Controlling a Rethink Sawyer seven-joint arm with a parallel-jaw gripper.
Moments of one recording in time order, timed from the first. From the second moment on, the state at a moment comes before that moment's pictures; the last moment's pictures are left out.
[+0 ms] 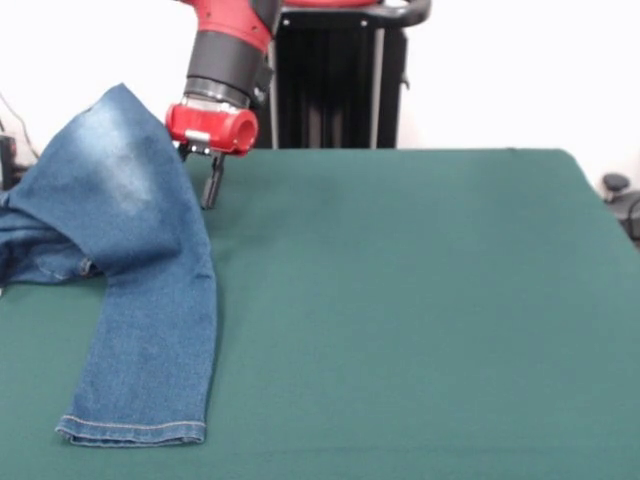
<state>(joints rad) -0.39 -0.39 -0.30 2.01 -0.39 -0.81 2.27</state>
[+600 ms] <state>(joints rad) -0.39 -0.49 -0.31 2.01 -0.45 -0.81 2.27</state>
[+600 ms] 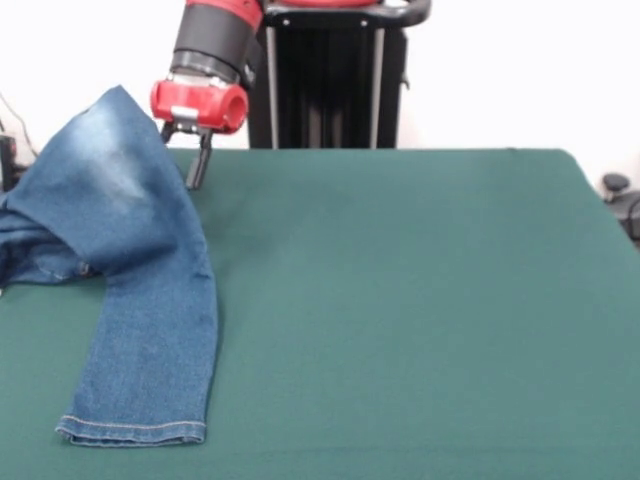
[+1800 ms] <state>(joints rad) -0.39 -0.62 -0.31 2.01 -0.46 -0.81 2.27</state>
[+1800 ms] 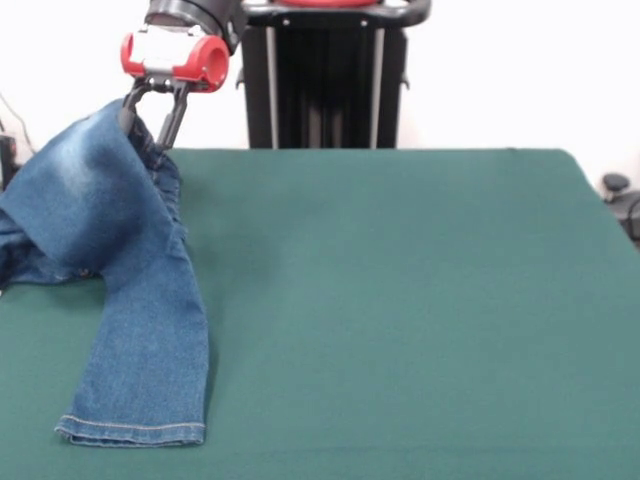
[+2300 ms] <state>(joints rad) -0.39 -0.65 -0.30 2.03 -0.49 -0.75 2.27</state>
